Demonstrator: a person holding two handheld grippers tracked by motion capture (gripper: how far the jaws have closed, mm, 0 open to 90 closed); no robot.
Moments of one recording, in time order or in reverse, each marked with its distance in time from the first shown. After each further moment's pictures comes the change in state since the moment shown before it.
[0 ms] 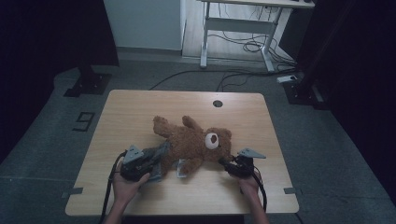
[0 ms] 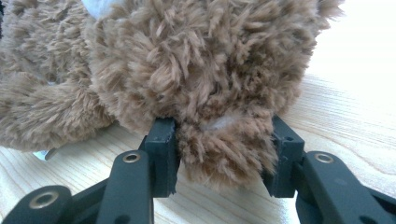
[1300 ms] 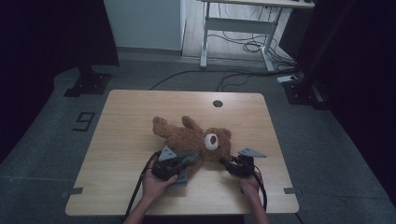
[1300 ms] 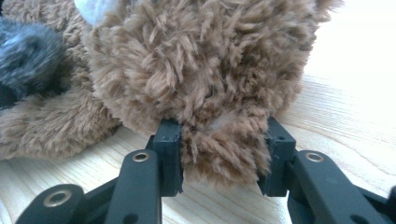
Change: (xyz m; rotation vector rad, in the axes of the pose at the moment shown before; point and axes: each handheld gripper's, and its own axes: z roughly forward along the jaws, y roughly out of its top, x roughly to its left) left arm -0.038 -0.003 0.068 0.123 -0.107 0.039; right arm -0.004 0.001 0.000 0.010 0.026 0.005
